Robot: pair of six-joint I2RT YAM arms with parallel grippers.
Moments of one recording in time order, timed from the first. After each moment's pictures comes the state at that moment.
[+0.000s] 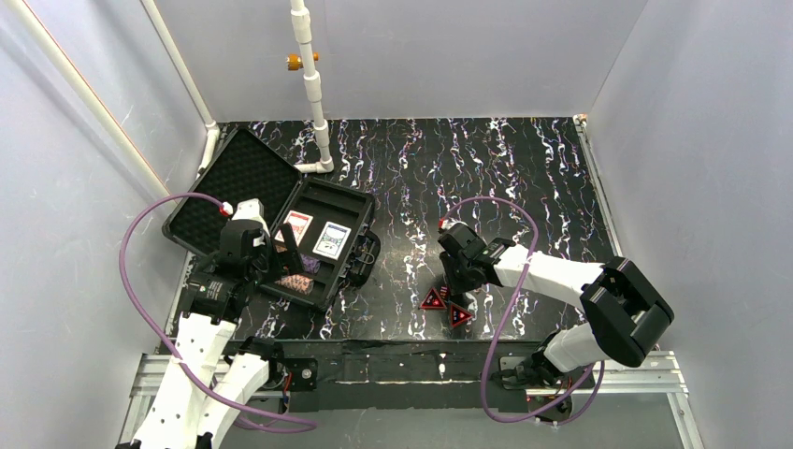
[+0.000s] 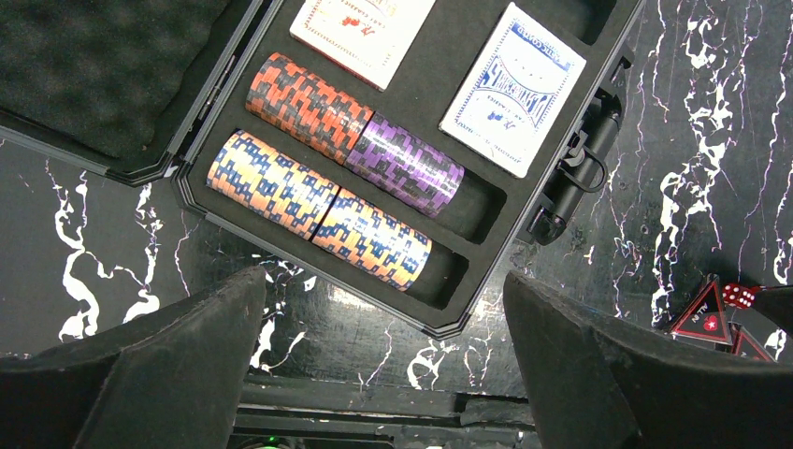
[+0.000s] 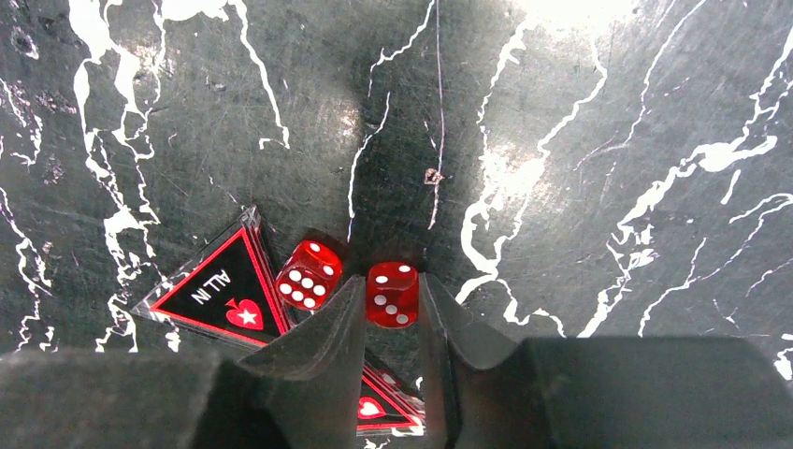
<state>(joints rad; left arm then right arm) -0.22 0.68 0.86 -0.96 -0.17 -0.39 0.81 1.42 0.74 -0.48 0.11 0.44</state>
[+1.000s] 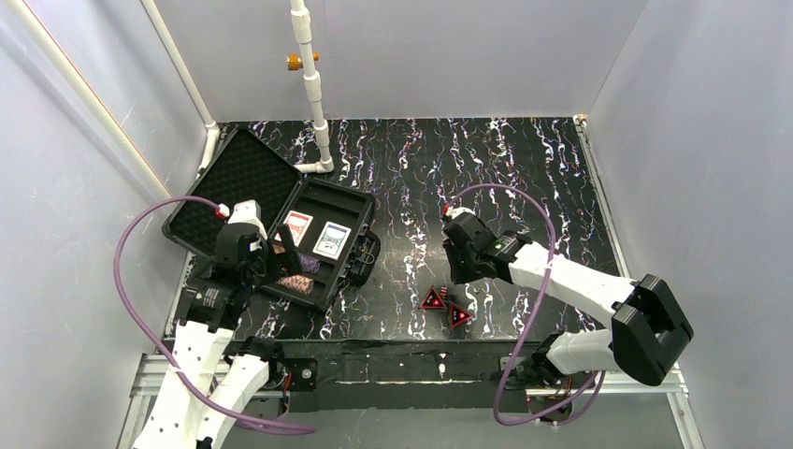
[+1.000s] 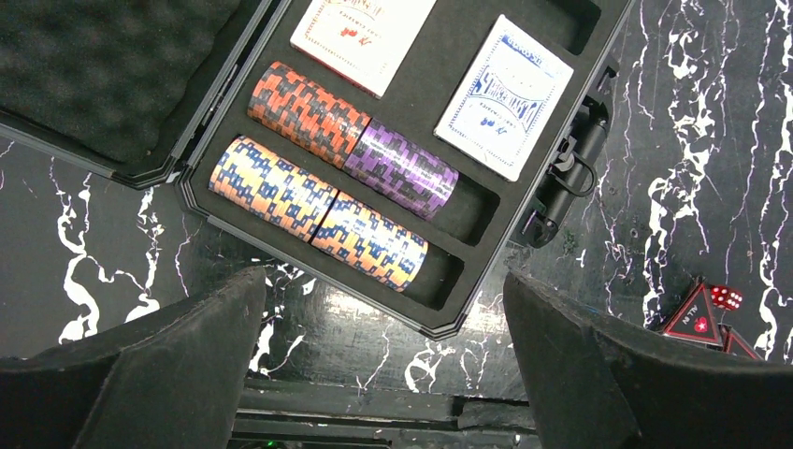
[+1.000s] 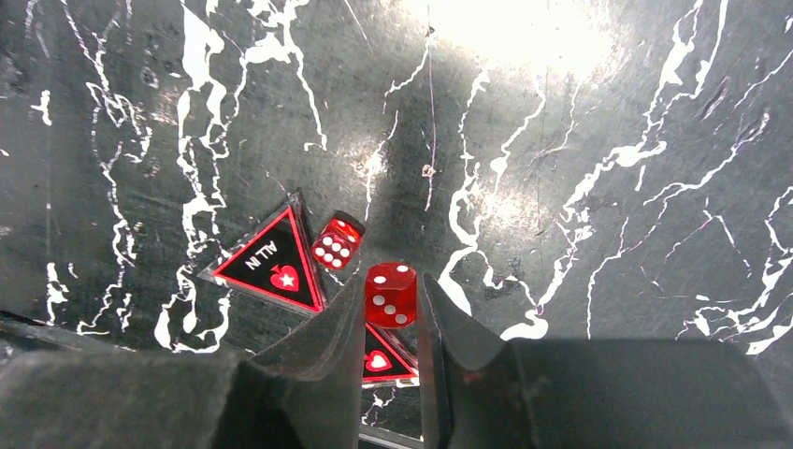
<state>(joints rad) -0.22 0.65 0.86 -0.96 -0.17 -0.39 0.81 1.31 0.82 -0.59 0.14 0.43</state>
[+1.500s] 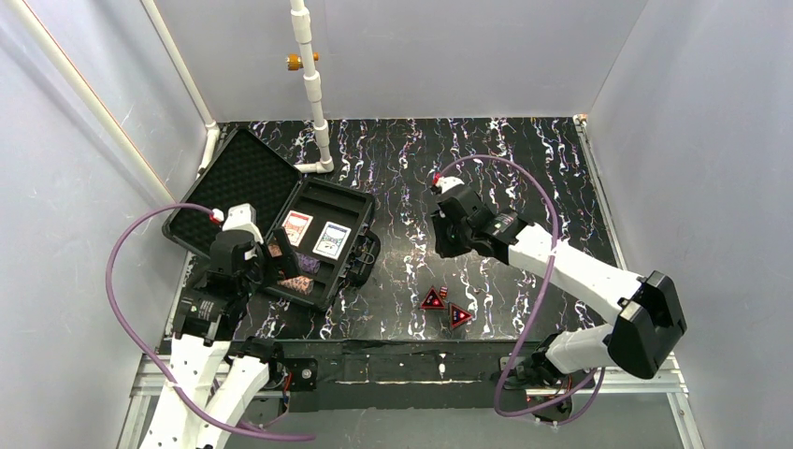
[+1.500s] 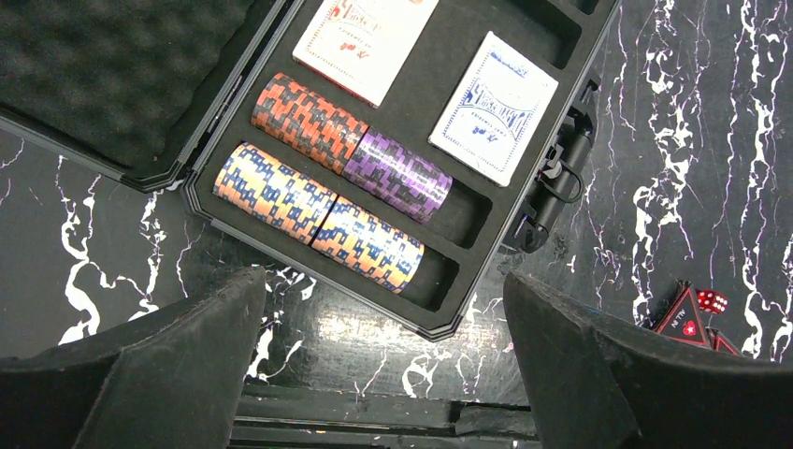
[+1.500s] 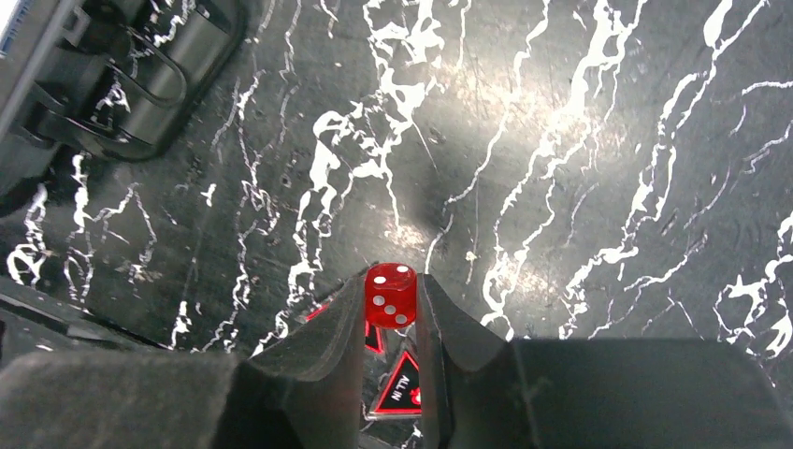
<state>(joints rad) -0.22 0.58 0.85 -0.96 -0.17 -0.39 0.81 1.33 1.05 -0.63 0.14 0.39</state>
